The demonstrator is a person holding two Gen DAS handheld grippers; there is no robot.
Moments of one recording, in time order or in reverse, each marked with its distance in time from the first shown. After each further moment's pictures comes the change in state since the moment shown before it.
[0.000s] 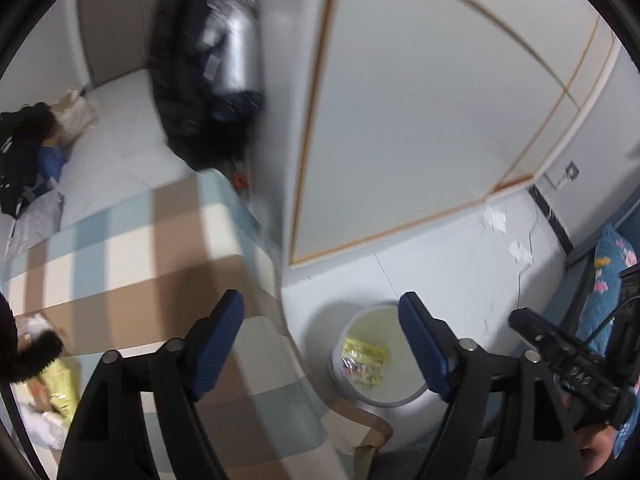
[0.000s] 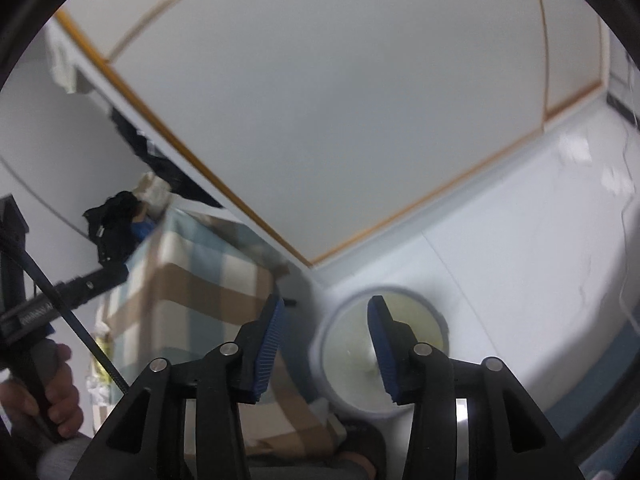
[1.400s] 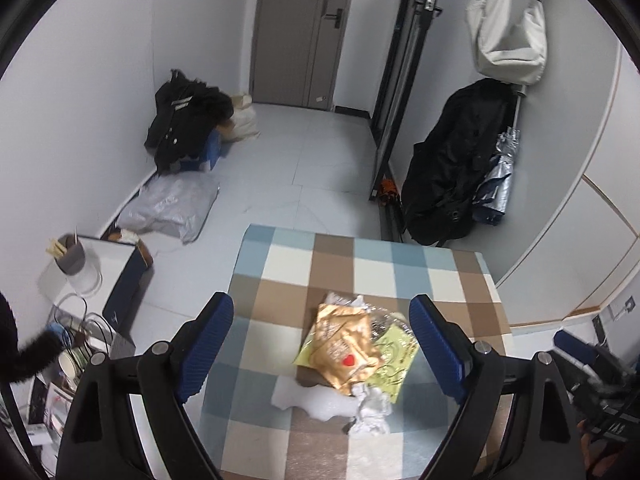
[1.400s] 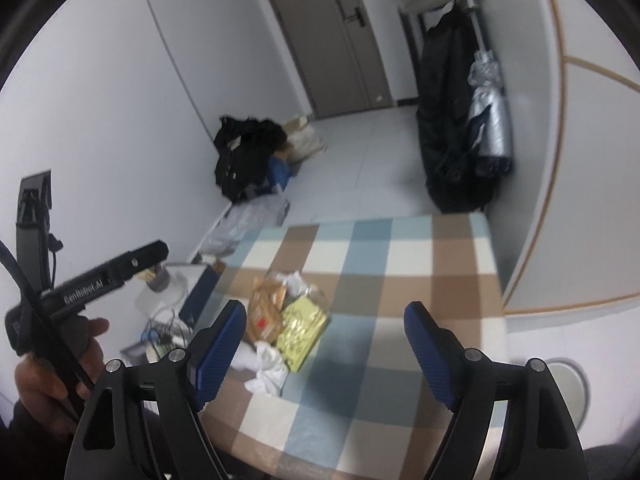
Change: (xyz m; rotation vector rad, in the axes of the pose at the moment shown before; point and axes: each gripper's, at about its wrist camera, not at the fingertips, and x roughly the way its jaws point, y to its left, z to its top) left arm -0.146 0.254 -0.082 -0.356 -0.294 0.280; right arm 0.010 0.347 -0.088 -0.515 0.017 0.260
